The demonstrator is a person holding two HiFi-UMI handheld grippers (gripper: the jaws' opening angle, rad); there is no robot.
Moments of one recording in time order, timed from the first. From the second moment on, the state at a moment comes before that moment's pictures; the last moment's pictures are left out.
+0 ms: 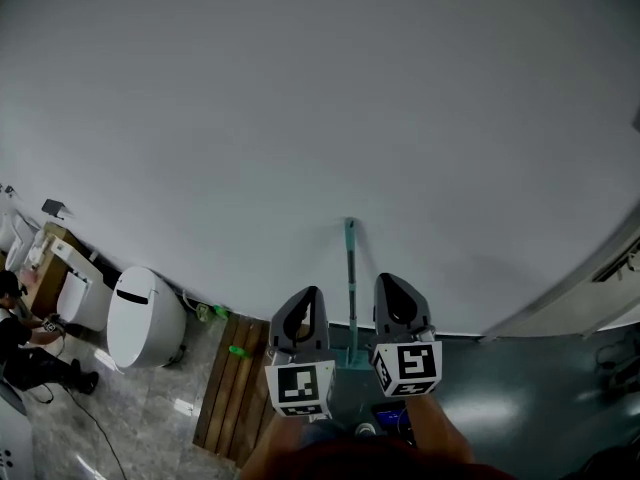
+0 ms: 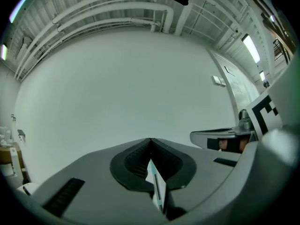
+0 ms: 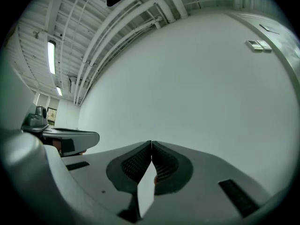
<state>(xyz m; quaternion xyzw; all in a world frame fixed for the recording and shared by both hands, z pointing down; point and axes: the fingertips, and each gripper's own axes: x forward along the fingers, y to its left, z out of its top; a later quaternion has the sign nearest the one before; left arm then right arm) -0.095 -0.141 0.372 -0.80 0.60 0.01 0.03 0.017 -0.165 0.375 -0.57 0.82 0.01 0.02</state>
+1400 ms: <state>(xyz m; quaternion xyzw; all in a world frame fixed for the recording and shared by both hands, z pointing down) -0.095 -0.214 0.376 -0.79 0.61 0.01 0.04 0.012 -0.249 0.414 -0.56 0.83 -0.01 0.00</state>
